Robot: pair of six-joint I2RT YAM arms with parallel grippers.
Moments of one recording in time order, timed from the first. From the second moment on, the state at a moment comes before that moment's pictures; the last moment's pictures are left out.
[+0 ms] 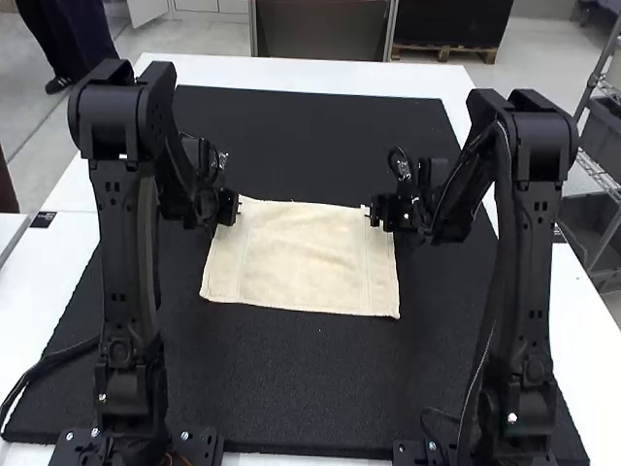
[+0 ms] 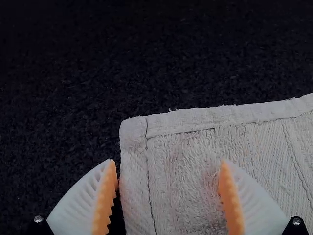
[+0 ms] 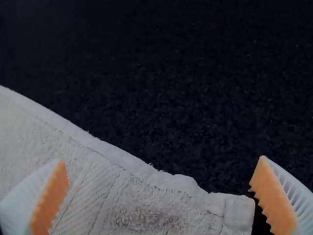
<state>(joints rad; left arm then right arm) 0.06 2.10 0.91 0.52 0.23 0.18 0.13 2.21 0.94 0.69 -0.45 0.01</state>
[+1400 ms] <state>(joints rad) 0.08 2.10 0.92 0.50 0.27 0.19 0.12 2.10 0.84 0.62 -0.32 -0.05</state>
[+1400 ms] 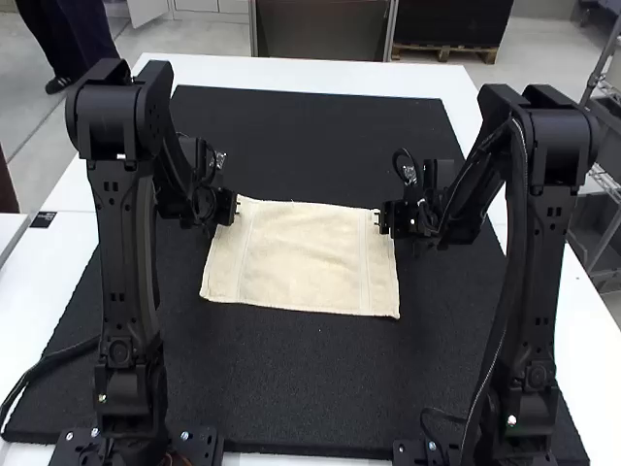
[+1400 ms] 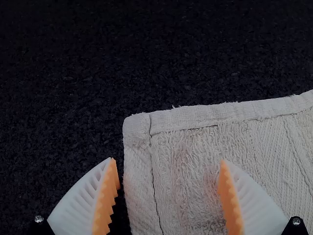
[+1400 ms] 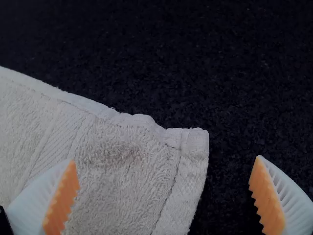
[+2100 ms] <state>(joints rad) 0.08 2.10 0.92 0.51 0.30 0.19 0.13 2.10 0.84 0.62 -0.35 -0.05</state>
